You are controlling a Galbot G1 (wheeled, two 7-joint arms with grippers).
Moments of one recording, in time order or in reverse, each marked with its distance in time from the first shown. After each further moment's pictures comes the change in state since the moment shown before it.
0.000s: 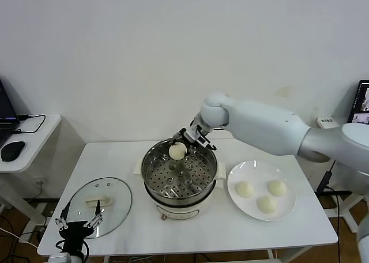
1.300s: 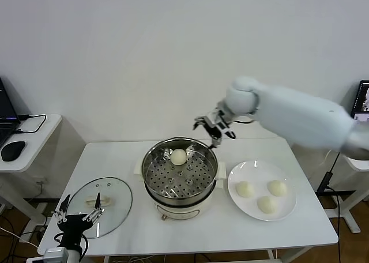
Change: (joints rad) left arm -0.027 0.049 -0.005 -0.030 -0.032 0.015 0.013; right arm 0.110 -0.480 0.040 0.378 0.245 -0.475 -0.110
